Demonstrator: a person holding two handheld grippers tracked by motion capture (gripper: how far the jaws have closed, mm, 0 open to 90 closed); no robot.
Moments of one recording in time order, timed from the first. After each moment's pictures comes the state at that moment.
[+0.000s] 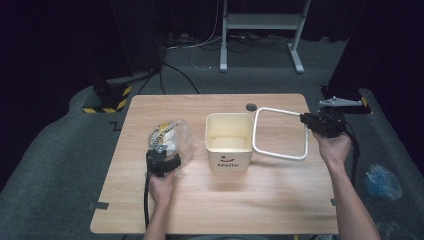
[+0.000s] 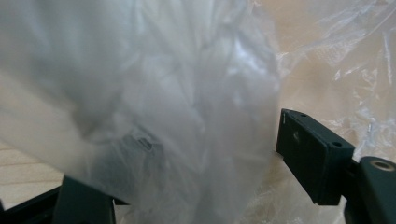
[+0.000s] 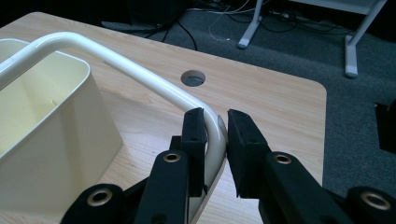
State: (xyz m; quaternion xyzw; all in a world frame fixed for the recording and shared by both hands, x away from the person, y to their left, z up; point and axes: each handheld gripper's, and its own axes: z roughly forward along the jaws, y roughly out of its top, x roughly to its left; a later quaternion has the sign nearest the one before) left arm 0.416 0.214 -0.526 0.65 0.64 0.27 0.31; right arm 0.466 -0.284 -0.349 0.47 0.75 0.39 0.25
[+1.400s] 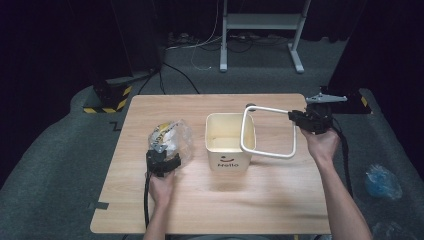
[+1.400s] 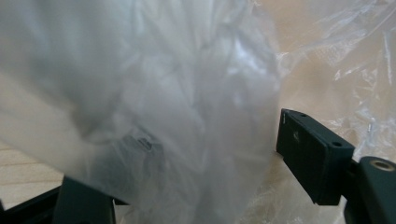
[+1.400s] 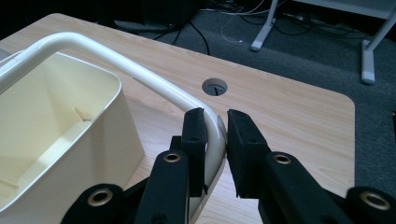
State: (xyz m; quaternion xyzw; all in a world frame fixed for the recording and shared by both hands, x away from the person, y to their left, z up) left arm 0.416 0.213 -0.526 0.65 0.64 0.27 0.31; right arm 0.474 -0.252 -0.344 0.46 0.76 0.40 0.24
